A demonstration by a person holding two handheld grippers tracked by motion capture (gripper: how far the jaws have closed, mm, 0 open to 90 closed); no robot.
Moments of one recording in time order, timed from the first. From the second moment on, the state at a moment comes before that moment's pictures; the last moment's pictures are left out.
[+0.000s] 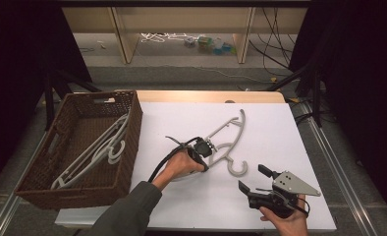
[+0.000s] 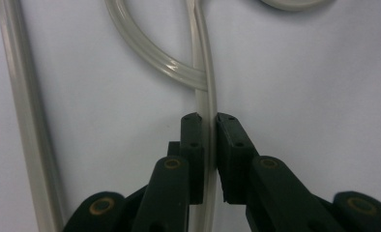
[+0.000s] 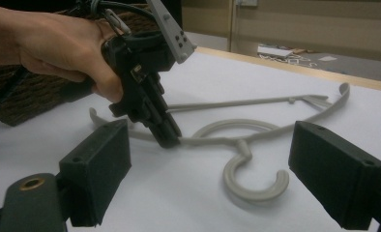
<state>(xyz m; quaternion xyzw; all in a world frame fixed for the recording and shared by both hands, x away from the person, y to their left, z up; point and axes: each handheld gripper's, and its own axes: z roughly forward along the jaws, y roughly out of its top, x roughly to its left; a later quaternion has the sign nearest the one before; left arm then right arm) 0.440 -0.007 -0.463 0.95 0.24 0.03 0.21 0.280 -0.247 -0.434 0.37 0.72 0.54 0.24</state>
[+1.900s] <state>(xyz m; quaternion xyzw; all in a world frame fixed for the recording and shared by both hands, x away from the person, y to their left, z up) 0.389 0.129 -0.298 0.84 0.31 0.02 0.45 0.280 -0.248 -0.434 0.38 0.72 0.53 0.24</state>
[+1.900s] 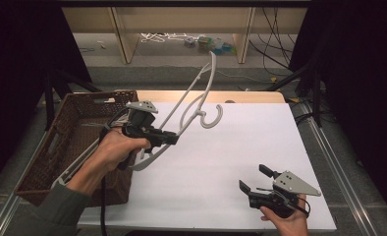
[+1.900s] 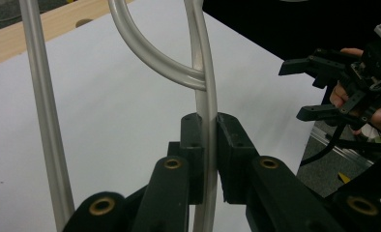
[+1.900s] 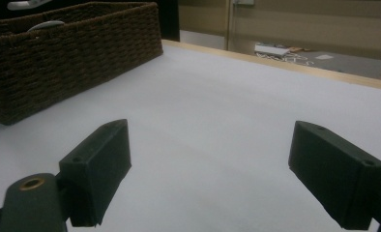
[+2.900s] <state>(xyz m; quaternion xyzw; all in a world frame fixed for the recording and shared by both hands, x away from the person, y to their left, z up) 0.376 0.260 -0.293 0.82 0.37 0.09 0.41 0.283 -0.246 -0.438 0.38 0.72 0.53 0.23</state>
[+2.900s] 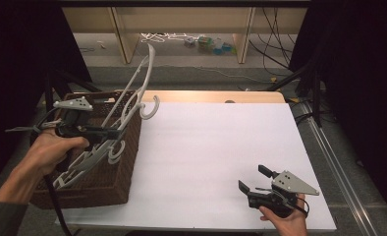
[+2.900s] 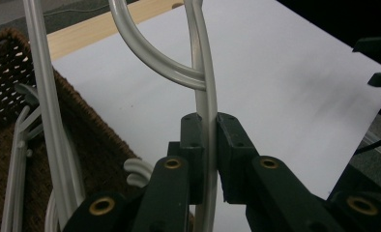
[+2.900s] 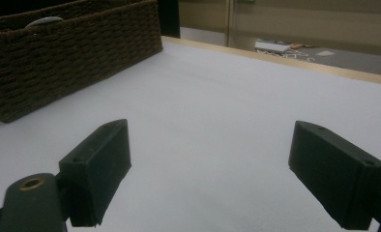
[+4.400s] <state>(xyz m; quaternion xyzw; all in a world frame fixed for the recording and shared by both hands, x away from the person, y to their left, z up) 0.356 0.356 -0.366 0.84 0.40 0.07 0.35 0.282 -0.247 -0.437 0.38 0.72 0.52 0.24</state>
